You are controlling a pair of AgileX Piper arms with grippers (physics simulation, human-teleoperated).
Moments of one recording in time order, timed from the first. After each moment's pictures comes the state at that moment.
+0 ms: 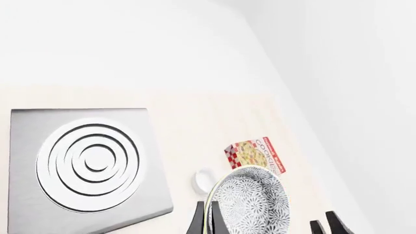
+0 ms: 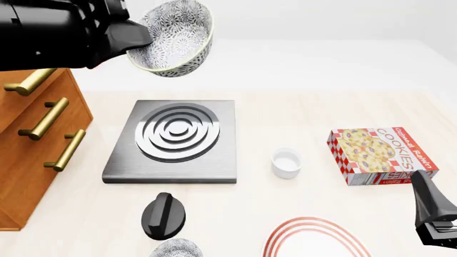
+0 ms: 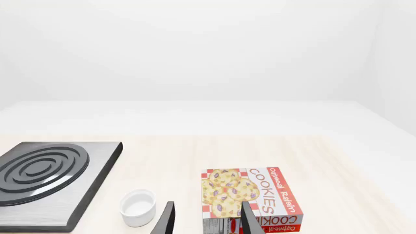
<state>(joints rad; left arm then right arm) -0.60 1.03 -1.14 0.54 -0.56 0.00 0.01 0.00 0.00 0.00</state>
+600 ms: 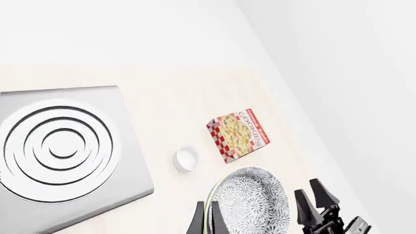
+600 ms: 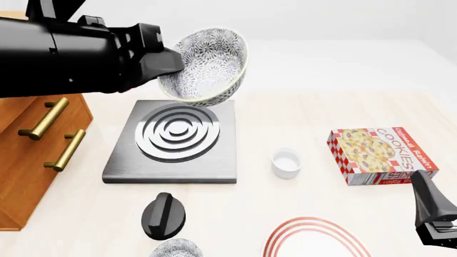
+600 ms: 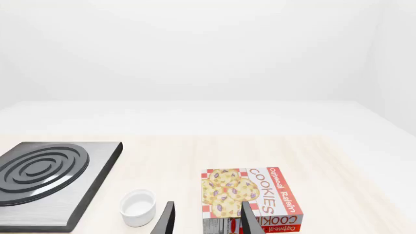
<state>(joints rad) -0.74 1.06 -1.11 0.53 -0.58 0.00 0.01 0.00 0.00 0.00</state>
